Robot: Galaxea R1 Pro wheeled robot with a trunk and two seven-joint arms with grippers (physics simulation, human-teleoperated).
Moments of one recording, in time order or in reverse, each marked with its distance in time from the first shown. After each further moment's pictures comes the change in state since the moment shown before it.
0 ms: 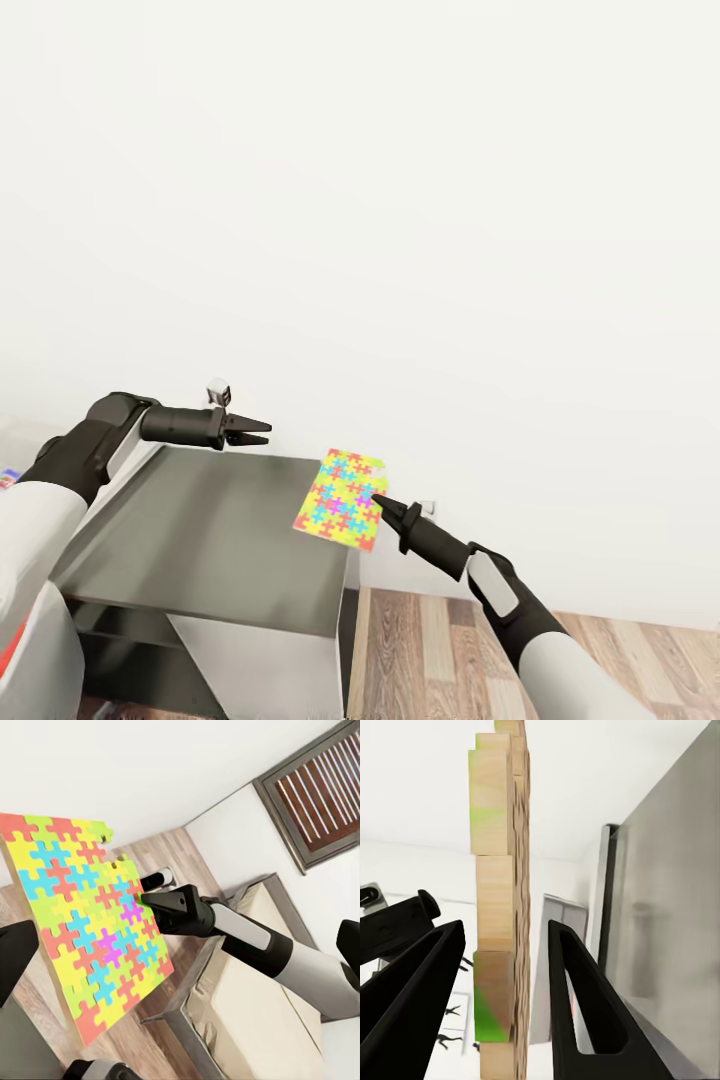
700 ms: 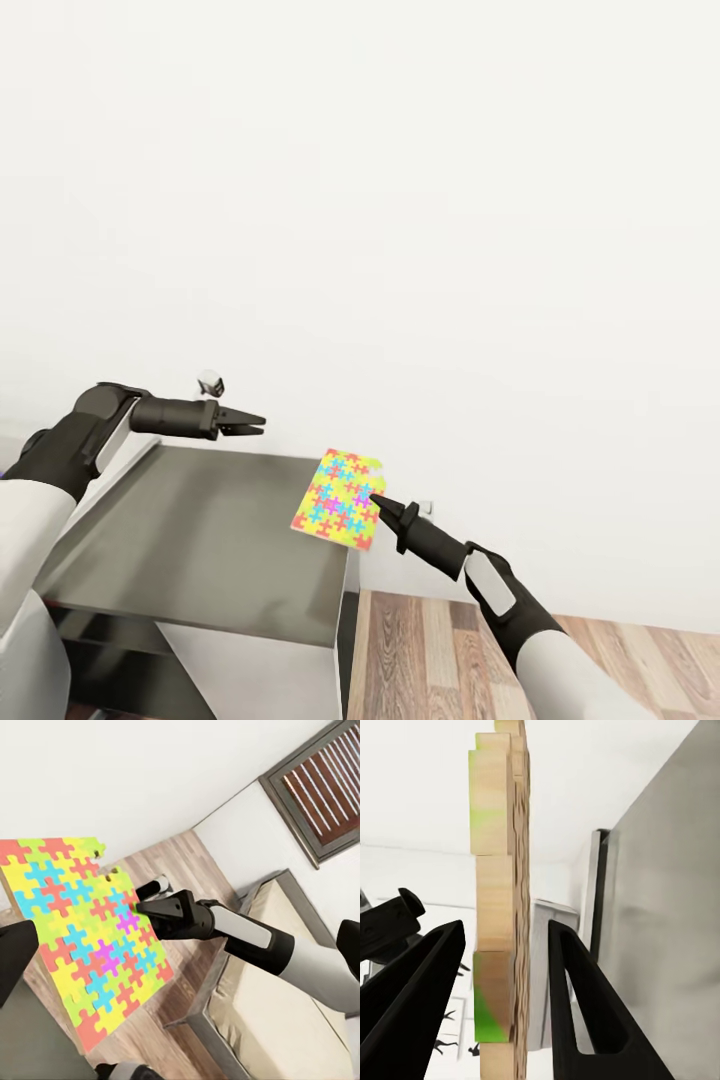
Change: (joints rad) left arm -0.002 0.028 0.005 -0.076 0.005 0.000 -0.005; right arm -0.005 0.007 -0.001 0.011 0.000 0.001 -0.001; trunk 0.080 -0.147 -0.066
